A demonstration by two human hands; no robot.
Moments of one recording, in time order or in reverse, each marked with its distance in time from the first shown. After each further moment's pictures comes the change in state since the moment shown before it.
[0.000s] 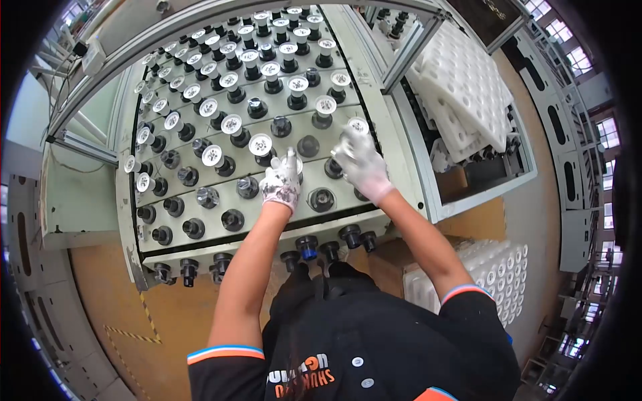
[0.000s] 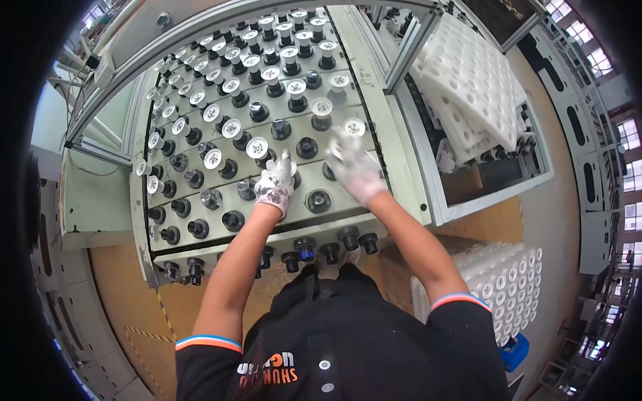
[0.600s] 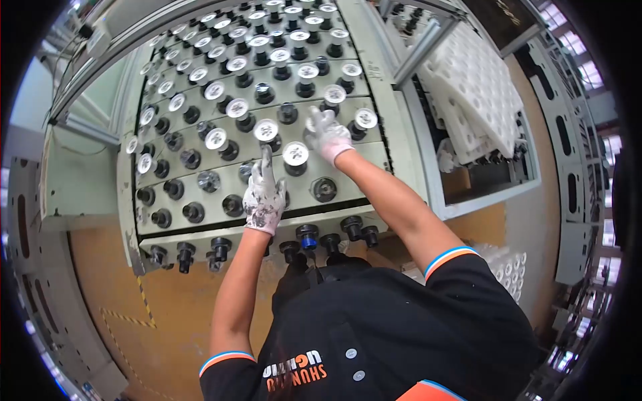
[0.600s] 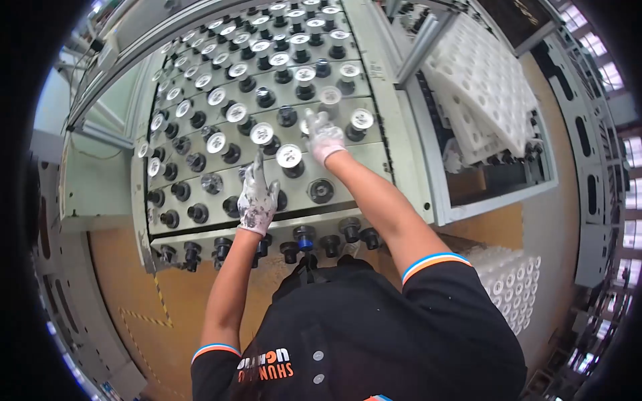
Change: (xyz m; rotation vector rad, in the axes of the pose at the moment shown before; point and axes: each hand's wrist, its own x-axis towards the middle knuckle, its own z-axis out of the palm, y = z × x) left_hand -0.059 -0.037 0.003 -0.193 0.473 0.103; right_hand 0.071 0.005 0.091 -0.325 -0.348 0.073
